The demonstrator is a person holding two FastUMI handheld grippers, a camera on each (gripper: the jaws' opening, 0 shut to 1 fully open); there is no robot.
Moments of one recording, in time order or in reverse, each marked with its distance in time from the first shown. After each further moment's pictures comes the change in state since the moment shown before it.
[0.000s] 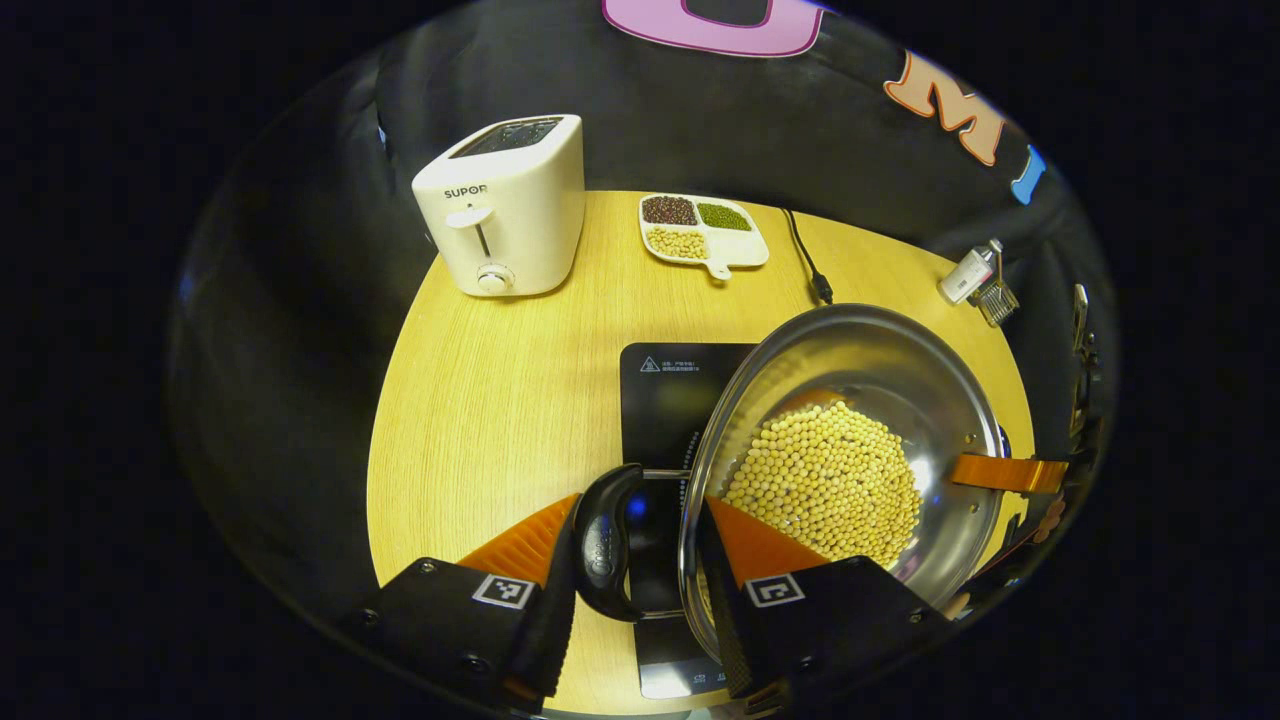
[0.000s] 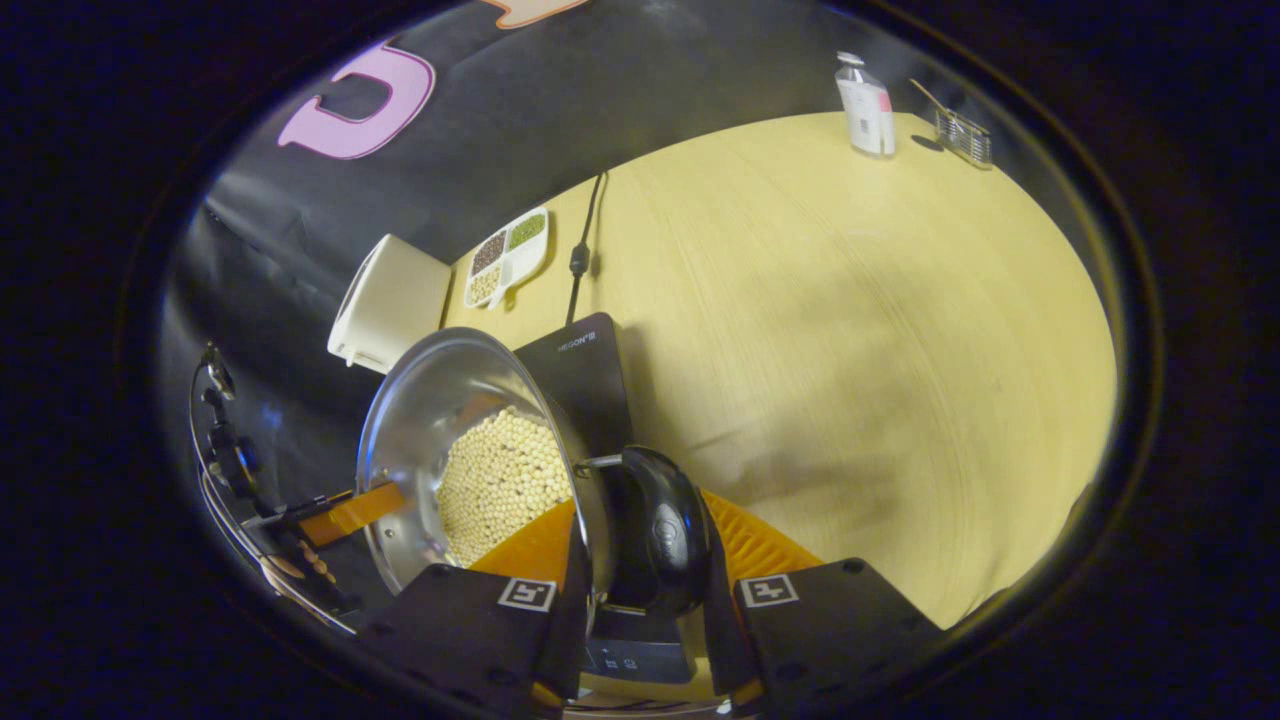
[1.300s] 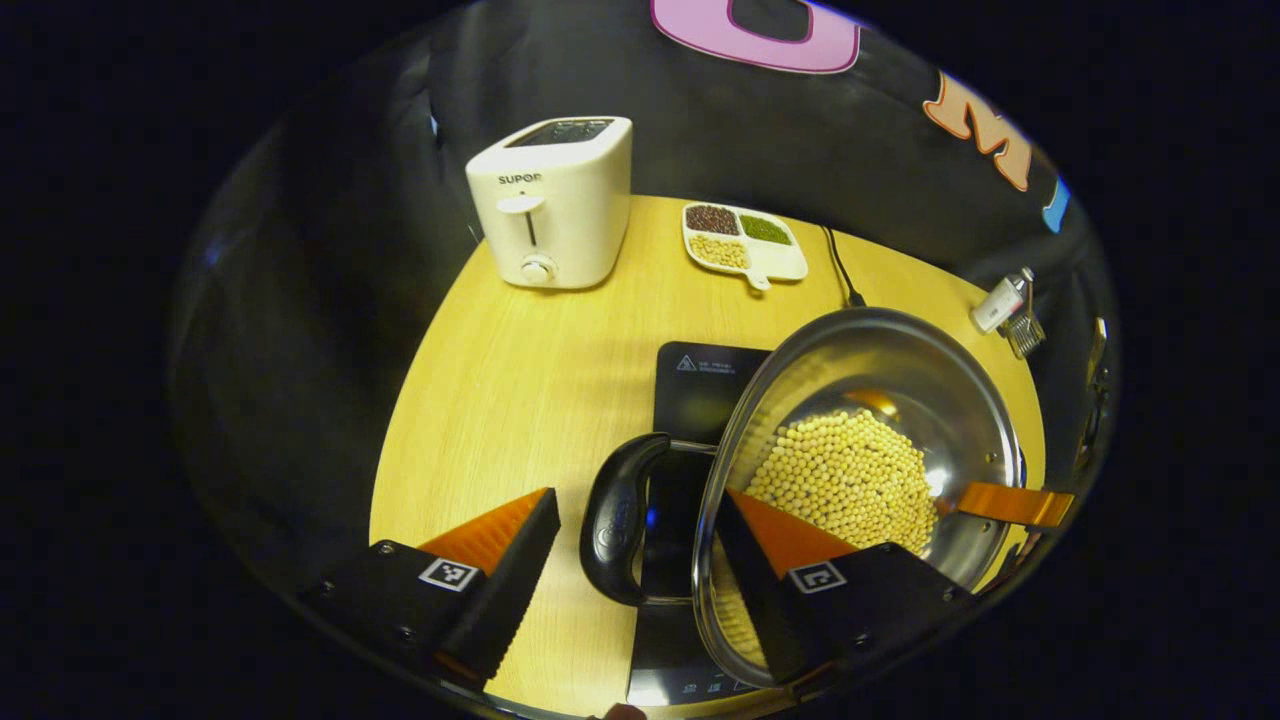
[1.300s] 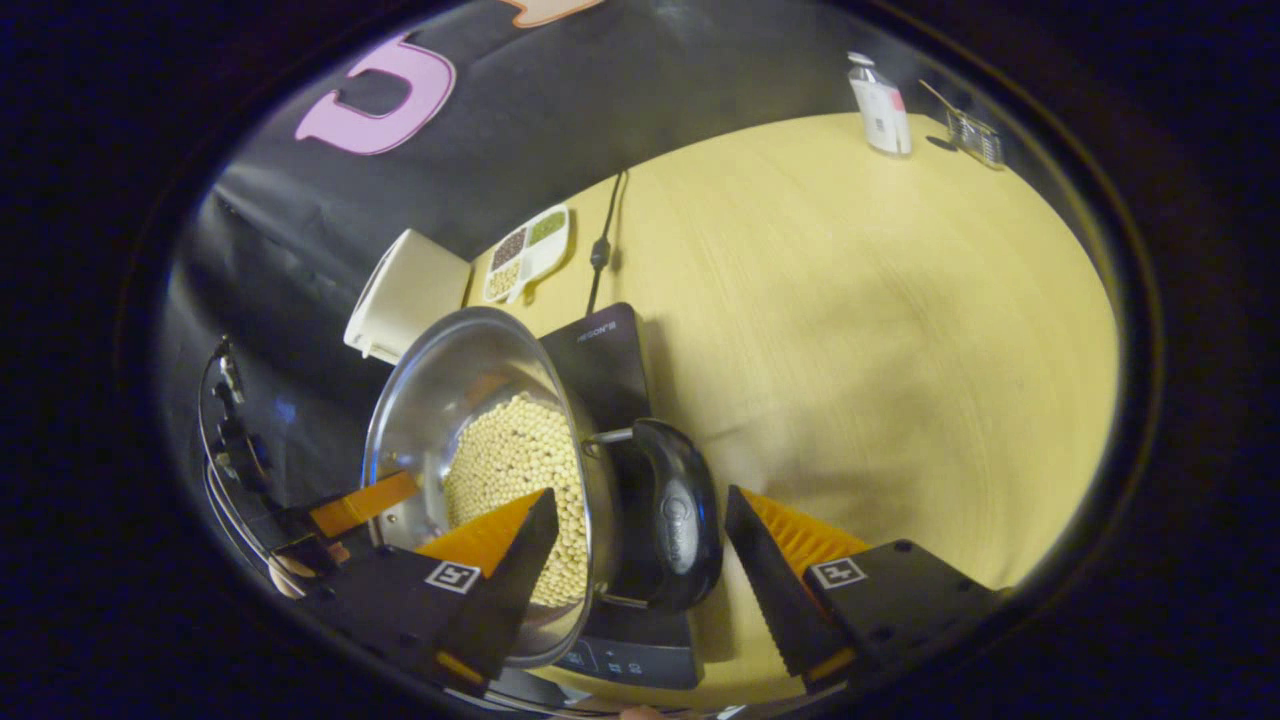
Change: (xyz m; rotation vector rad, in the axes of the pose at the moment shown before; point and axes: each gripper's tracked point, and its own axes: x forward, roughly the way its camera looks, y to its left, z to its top) left arm -0.002 0.009 0.000 -0.112 -0.118 0.090; right arm 0.003 0.009 -0.005 -0.038 -0.046 0.058
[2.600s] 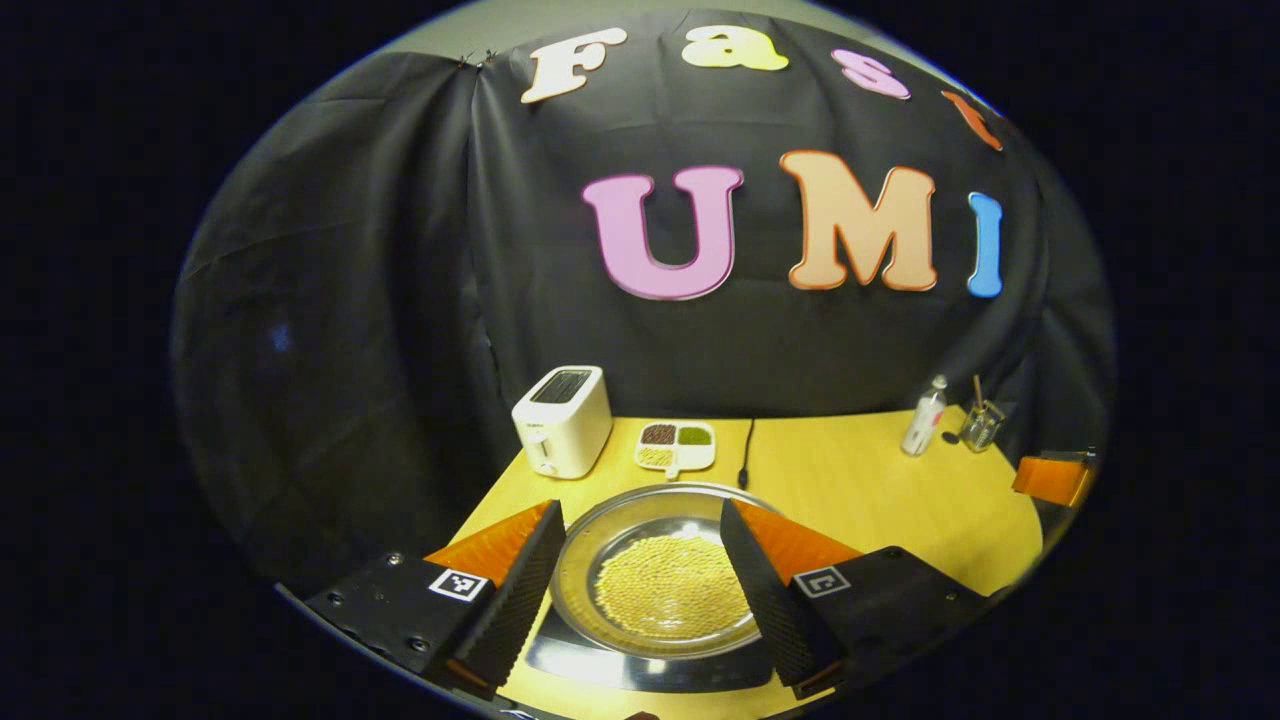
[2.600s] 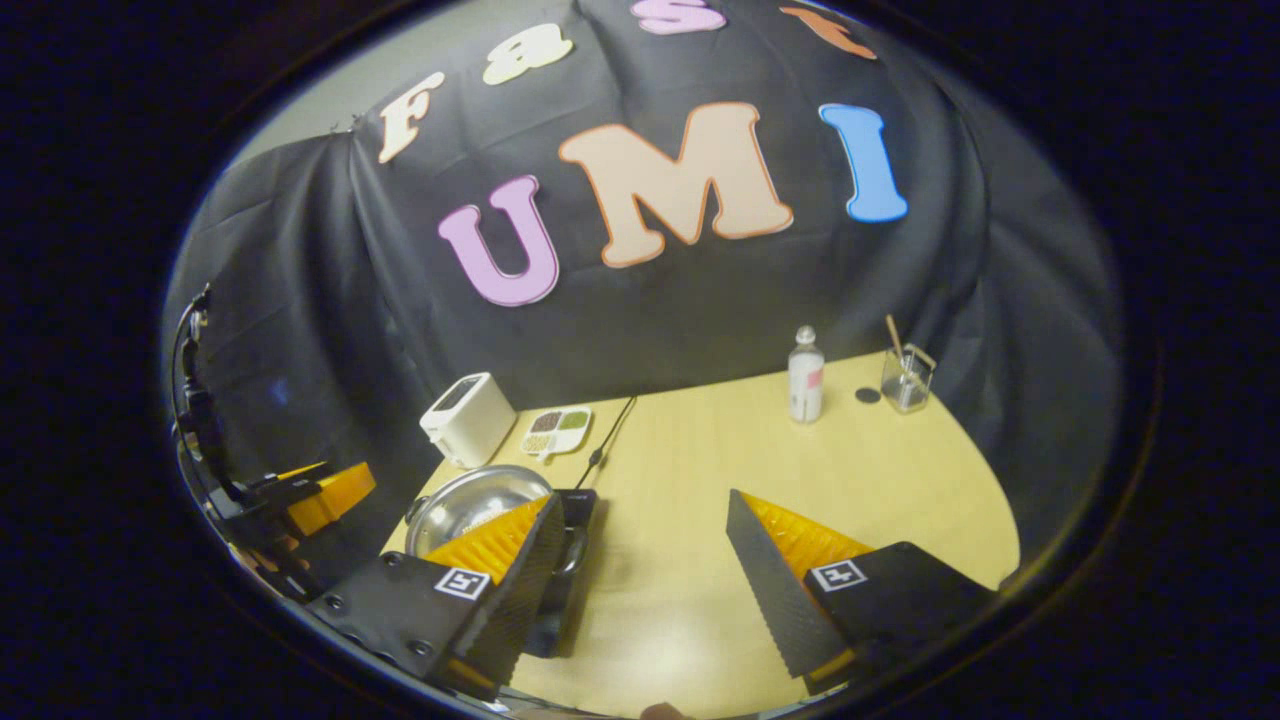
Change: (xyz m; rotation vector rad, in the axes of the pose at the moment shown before) left arm -0.227 -0.174 0.055 0.084 -0.610 0.149; right arm -0.280 -0.075 0.116 -0.301 -0.588 0.038
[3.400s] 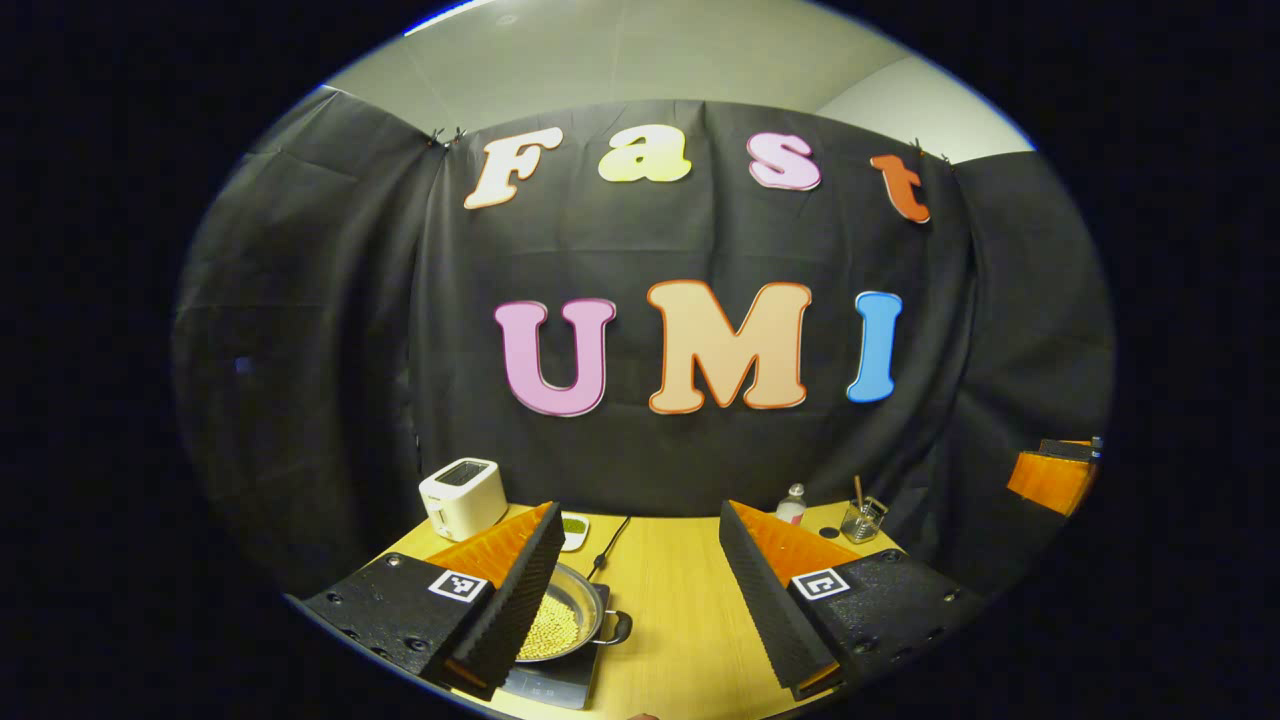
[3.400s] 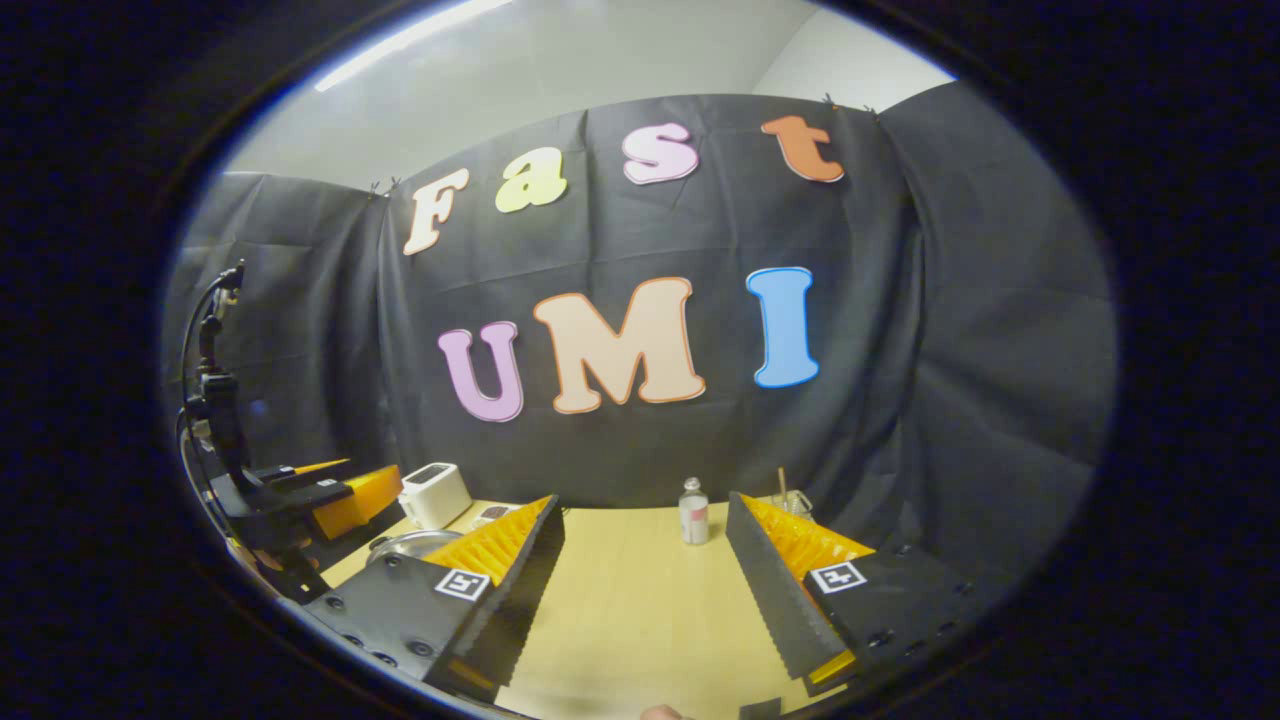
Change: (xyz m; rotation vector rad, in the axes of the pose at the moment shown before) left arm -0.103 -0.176 0.080 -0.039 -0.330 -0.151; right arm -0.163 -0.118 0.105 -0.093 -0.370 -0.086
